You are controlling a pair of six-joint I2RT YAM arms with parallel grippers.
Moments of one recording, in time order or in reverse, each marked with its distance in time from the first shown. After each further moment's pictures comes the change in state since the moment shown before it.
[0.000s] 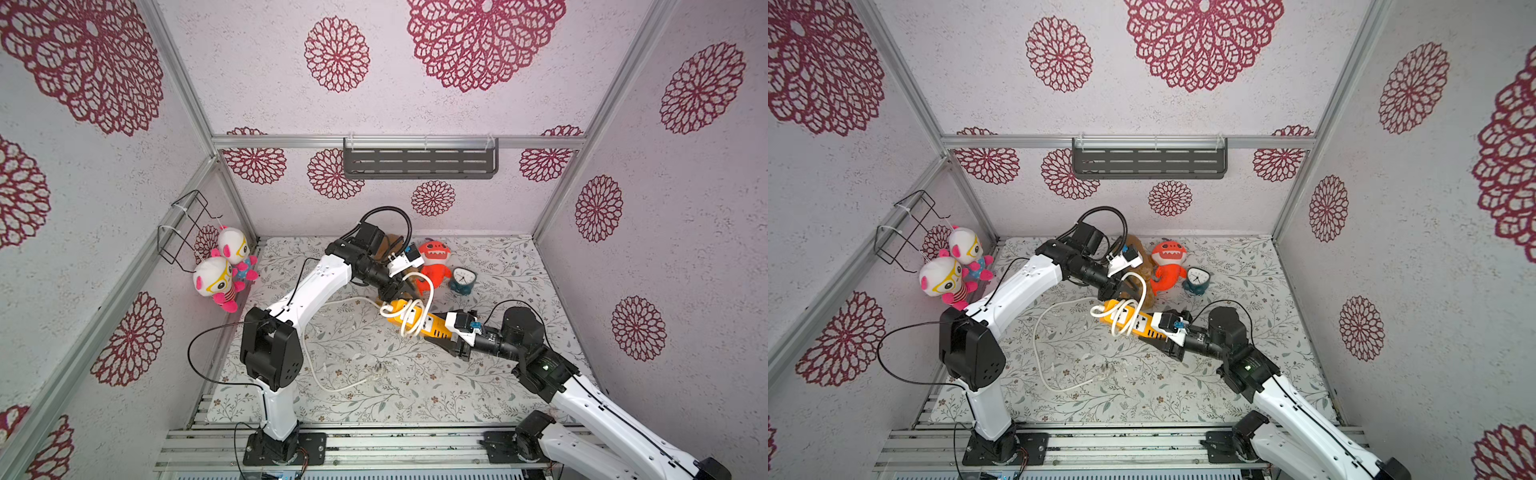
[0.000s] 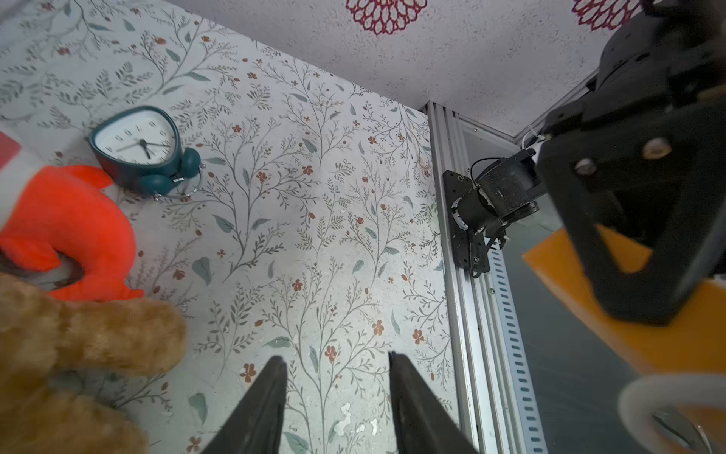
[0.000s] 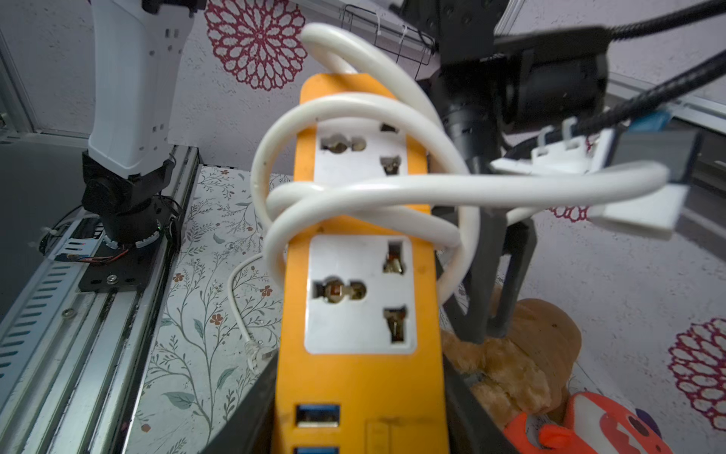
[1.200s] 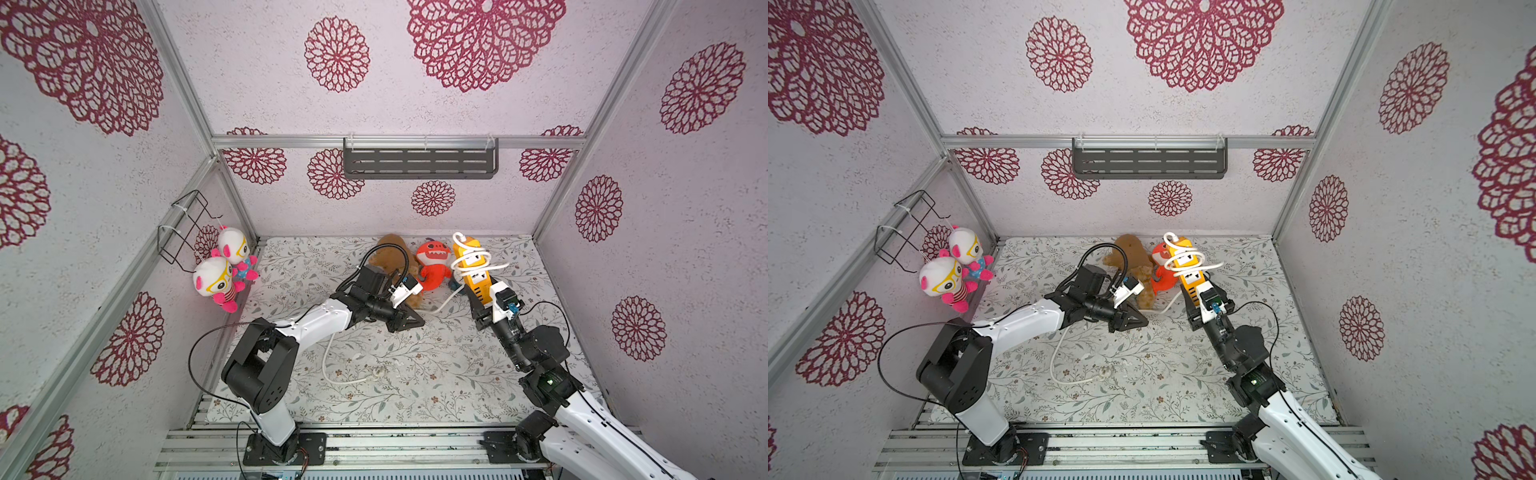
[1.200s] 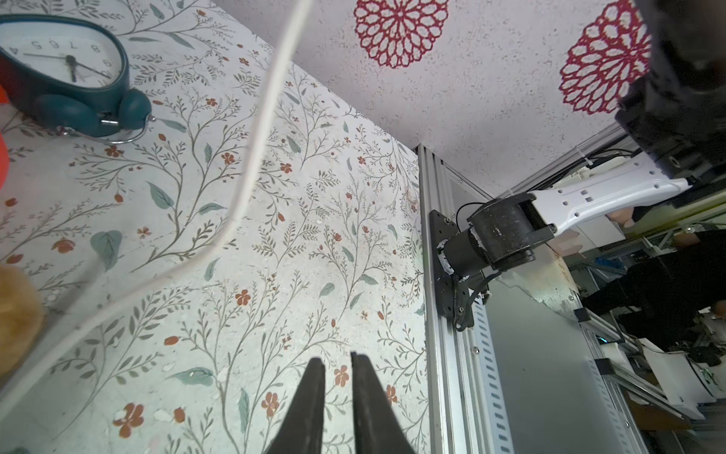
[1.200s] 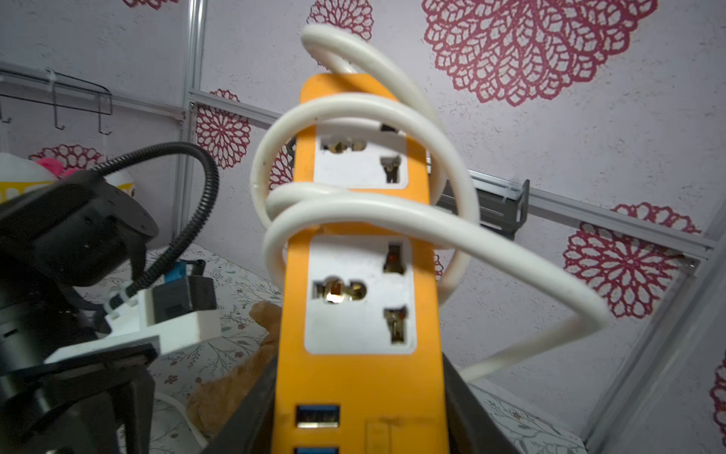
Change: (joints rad) left arm -0.101 -0.174 -0.558 0.710 -0.004 -0.461; right arm -0.057 -0.121 -0.136 0.344 0.773 0.112
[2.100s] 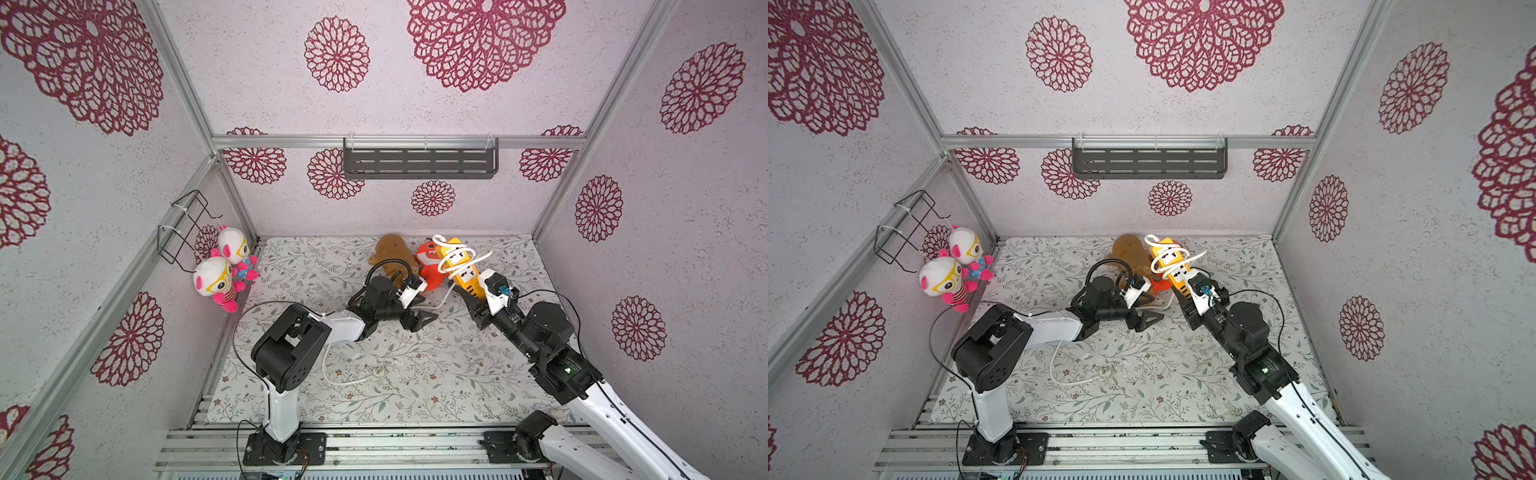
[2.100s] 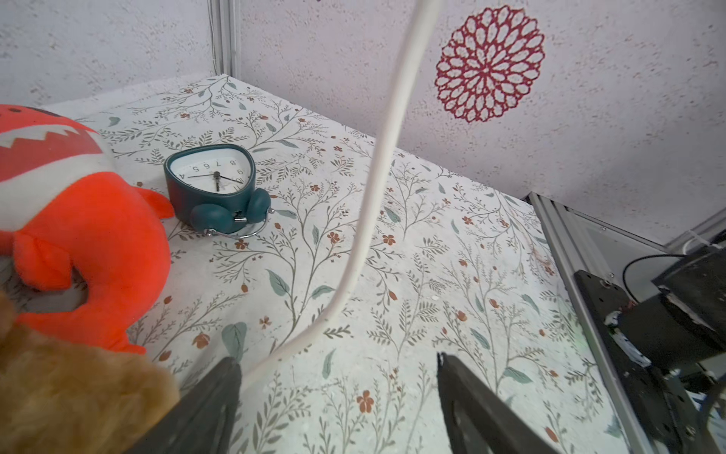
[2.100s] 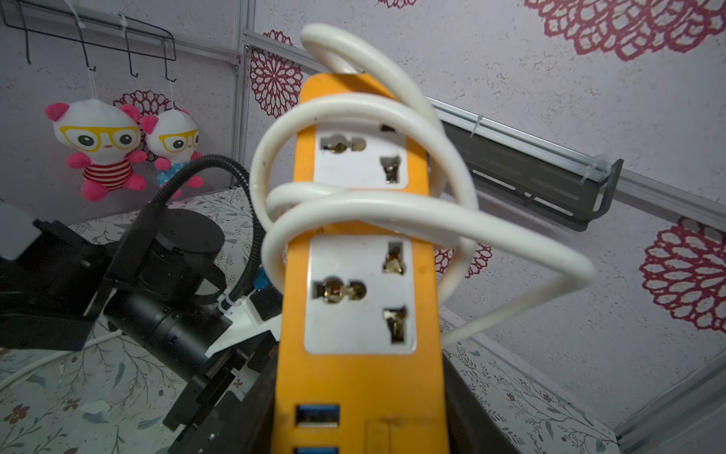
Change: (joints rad) left arm -0.049 0.266 -0.082 0.710 -0.283 -0.079; right arm -0.008 0.056 0.264 -0.396 -0.183 0.022
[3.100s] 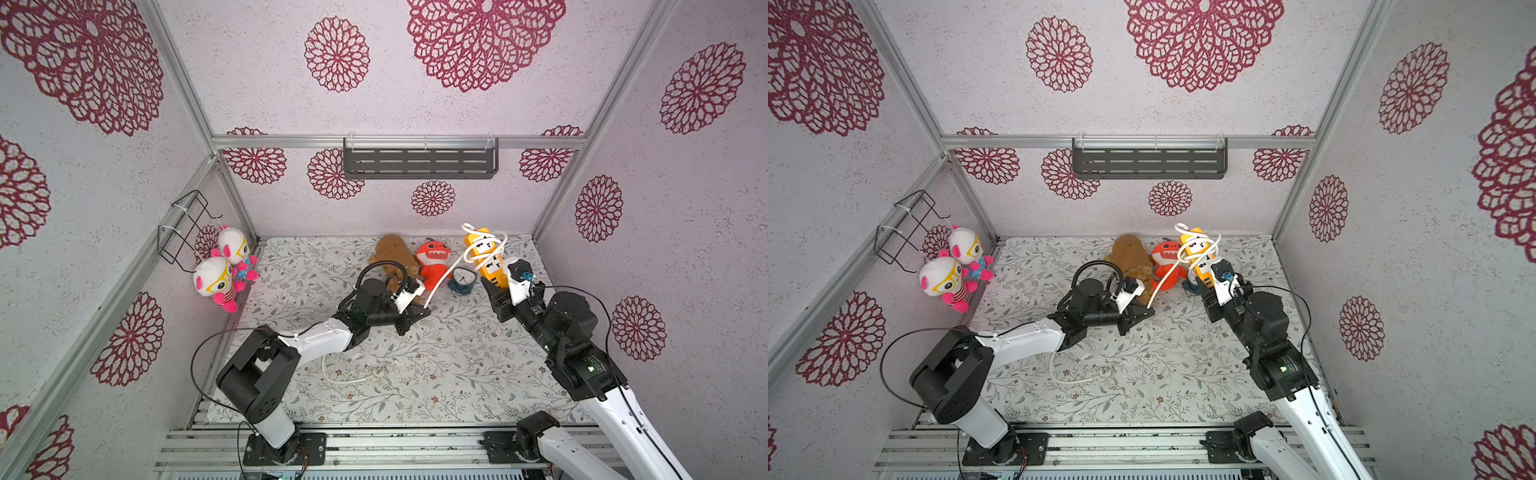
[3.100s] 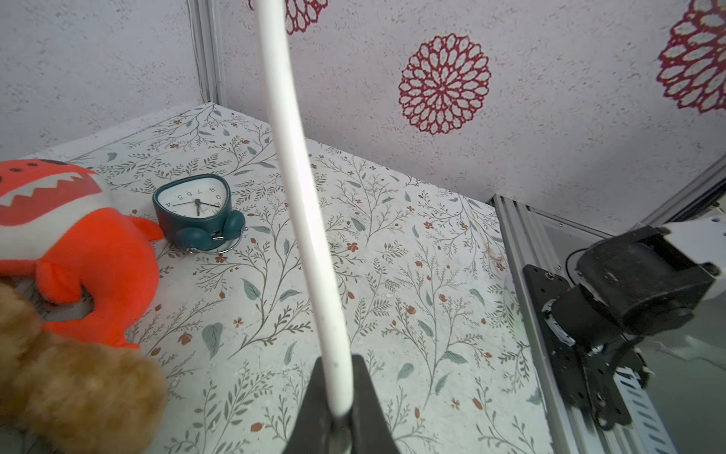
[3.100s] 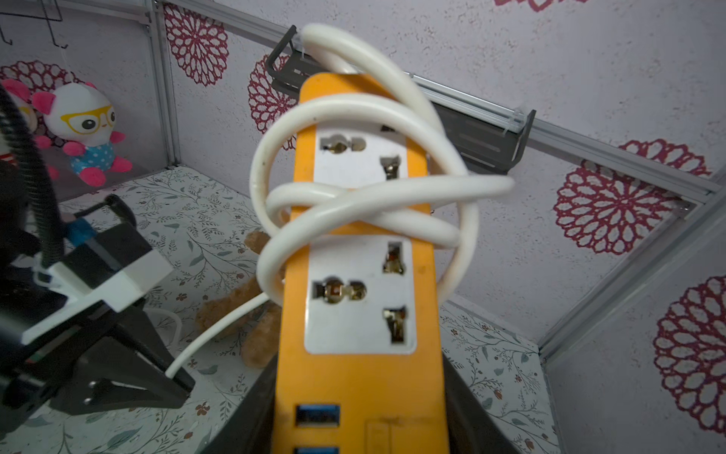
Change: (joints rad) left arm -0.038 -0.337 -0.127 -0.218 -0.014 0.061; right arm -0.192 -0.014 0.127 -0.240 0.014 0.019
